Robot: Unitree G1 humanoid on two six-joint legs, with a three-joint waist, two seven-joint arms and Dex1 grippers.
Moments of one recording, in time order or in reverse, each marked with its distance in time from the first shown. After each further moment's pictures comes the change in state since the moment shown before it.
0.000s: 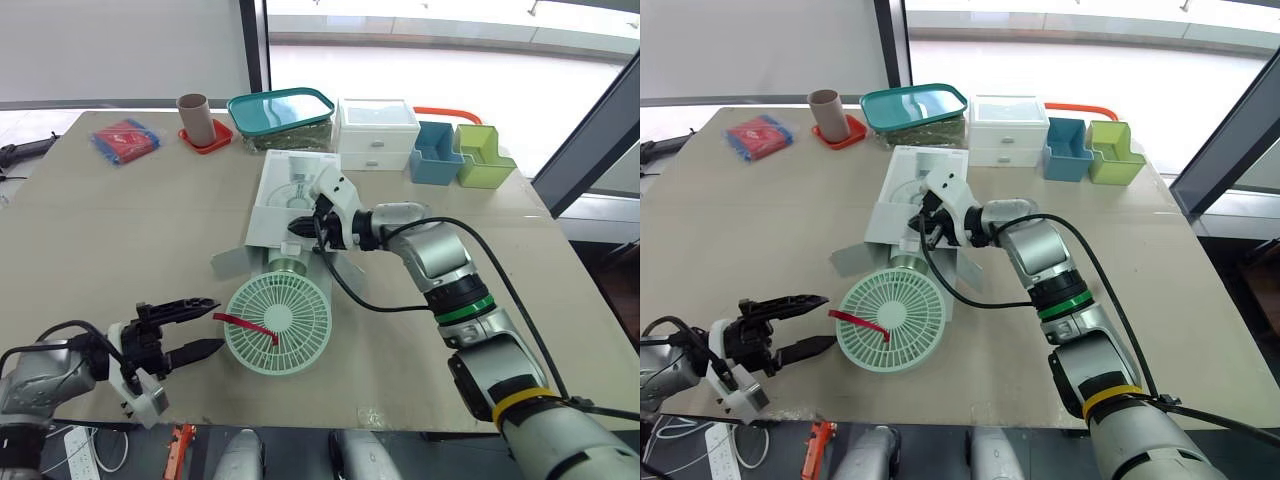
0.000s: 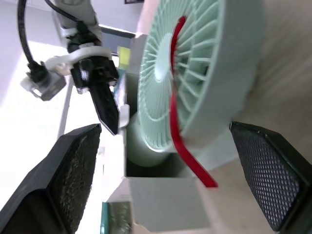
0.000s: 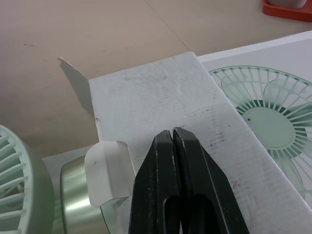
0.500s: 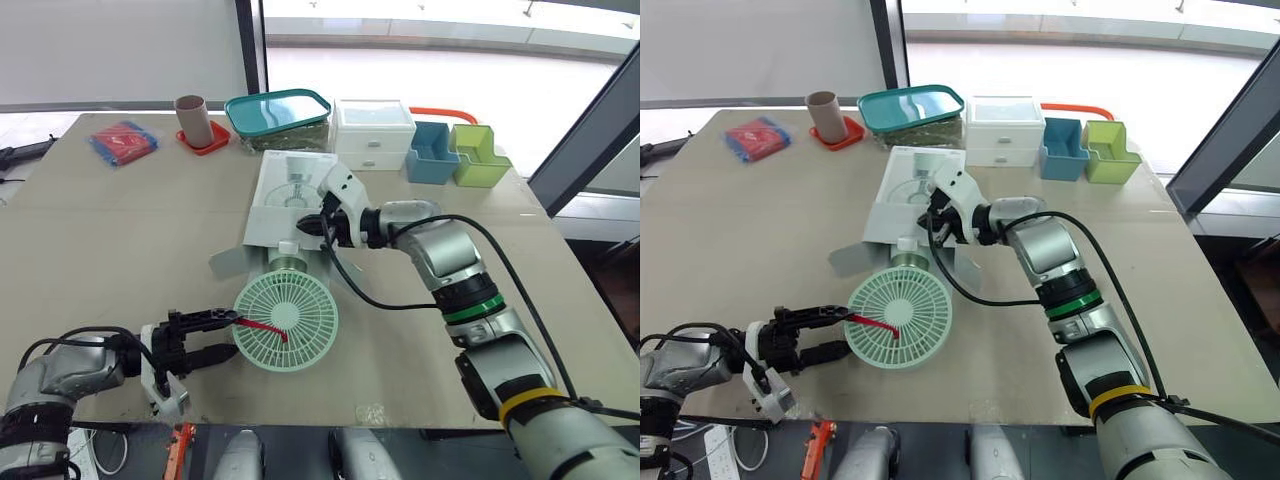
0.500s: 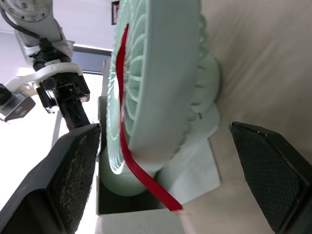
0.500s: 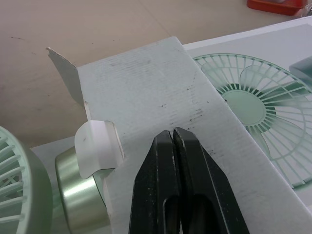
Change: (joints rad) left arm -0.094 -0.078 0.030 0.122 0.391 -0.119 0.230; right arm 0.004 -0.036 -0.003 -0.041 0.001 0.039 -0.008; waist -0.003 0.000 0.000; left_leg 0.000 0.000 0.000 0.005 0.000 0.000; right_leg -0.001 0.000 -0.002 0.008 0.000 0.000
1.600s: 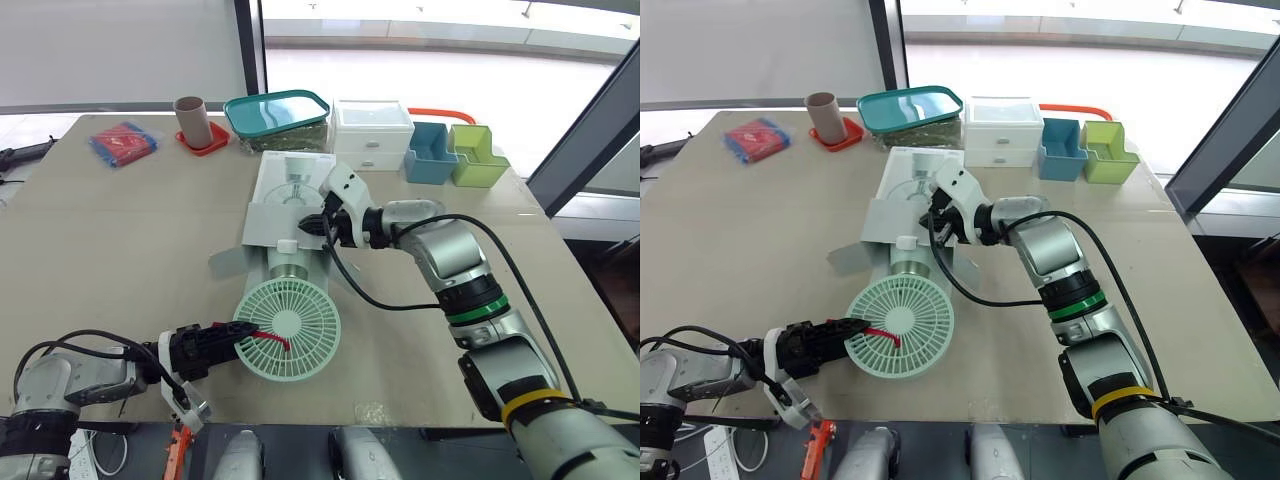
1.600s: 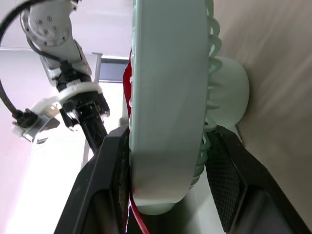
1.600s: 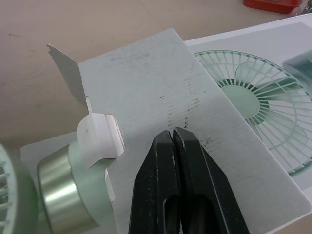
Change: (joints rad) left arm 0.096 0.059 -0.120 -0.226 0.396 0.146 0.607; right arm 0.006 -0.013 0.000 -0.025 0.000 0.022 -0.004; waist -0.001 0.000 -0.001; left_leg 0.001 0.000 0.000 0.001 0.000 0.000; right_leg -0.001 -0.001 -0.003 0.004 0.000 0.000
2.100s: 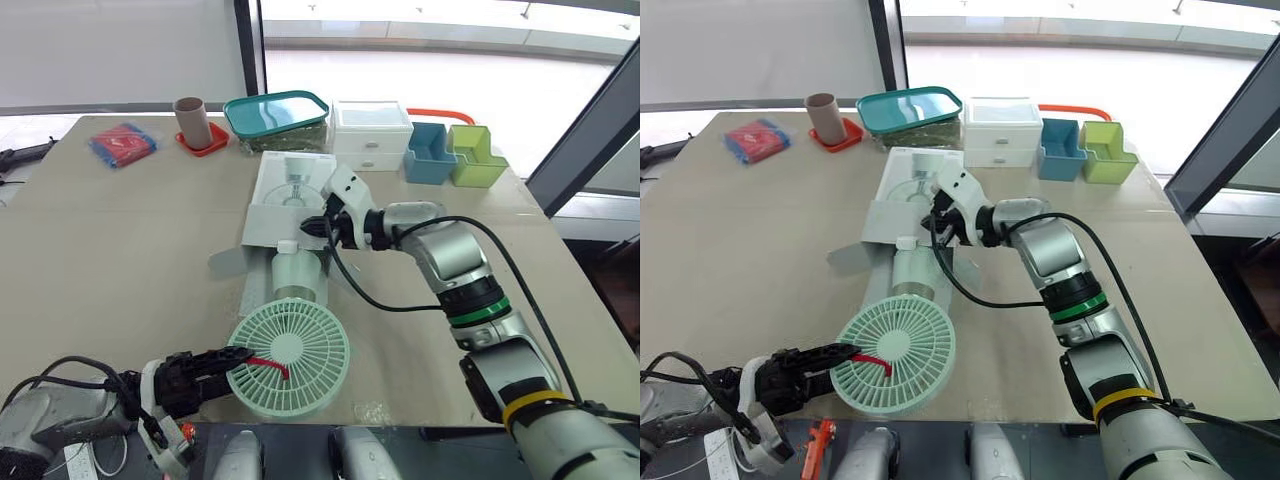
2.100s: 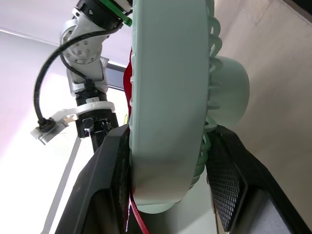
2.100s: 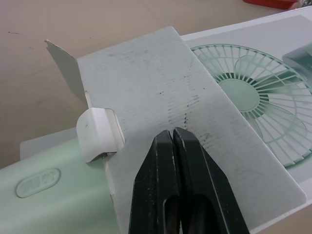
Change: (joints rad) left arm 0.242 0.211 -0.204 -0.185 -0.542 0.171 -0.182; right arm 0.010 -0.005 -0.001 -0.005 0.000 0.005 0.000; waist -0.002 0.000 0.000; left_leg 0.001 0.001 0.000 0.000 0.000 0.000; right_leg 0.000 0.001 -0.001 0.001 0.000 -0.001
